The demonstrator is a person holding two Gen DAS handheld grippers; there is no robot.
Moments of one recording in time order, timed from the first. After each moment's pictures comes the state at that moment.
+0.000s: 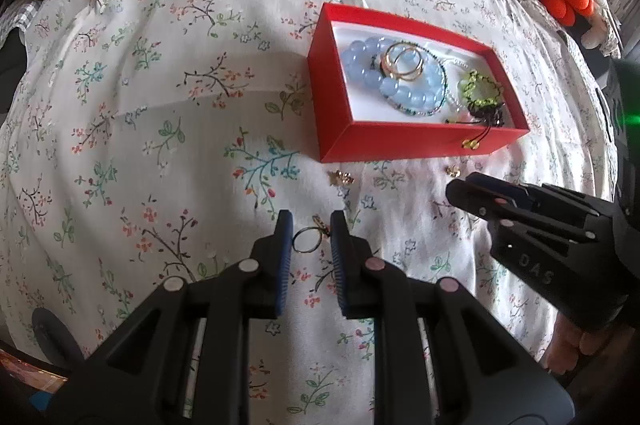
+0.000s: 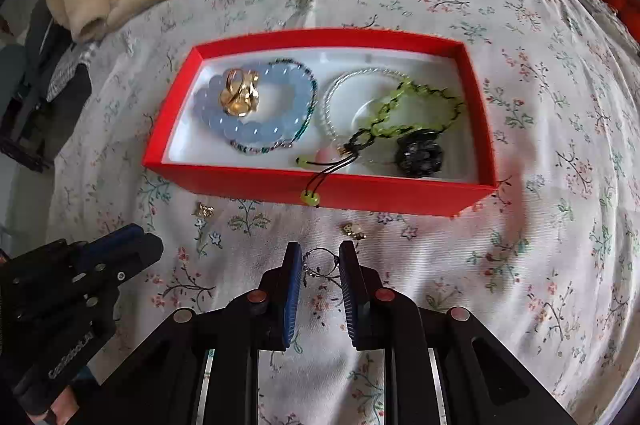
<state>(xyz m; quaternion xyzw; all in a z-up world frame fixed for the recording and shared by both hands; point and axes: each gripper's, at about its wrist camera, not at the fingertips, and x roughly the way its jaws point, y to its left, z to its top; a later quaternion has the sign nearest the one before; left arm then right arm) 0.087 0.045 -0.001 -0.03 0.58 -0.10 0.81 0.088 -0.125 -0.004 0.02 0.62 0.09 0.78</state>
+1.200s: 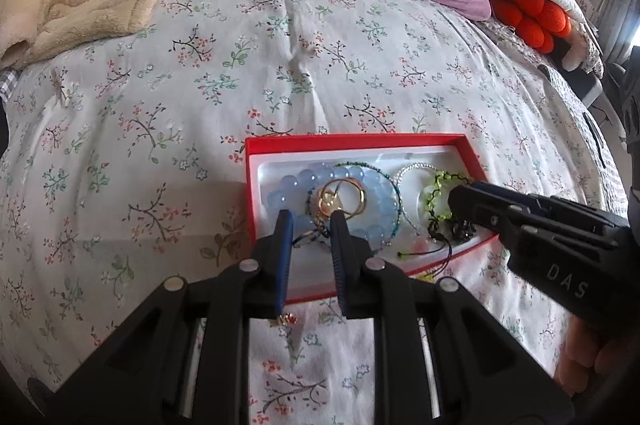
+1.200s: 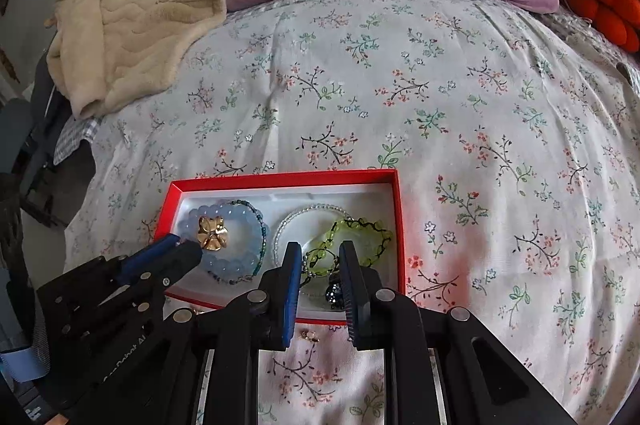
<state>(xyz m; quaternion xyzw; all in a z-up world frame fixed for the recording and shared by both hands) 0.140 0.002 0.015 -0.03 0.48 -0.12 0.87 0.128 -0.164 0.032 0.07 0.53 0.08 0.84</state>
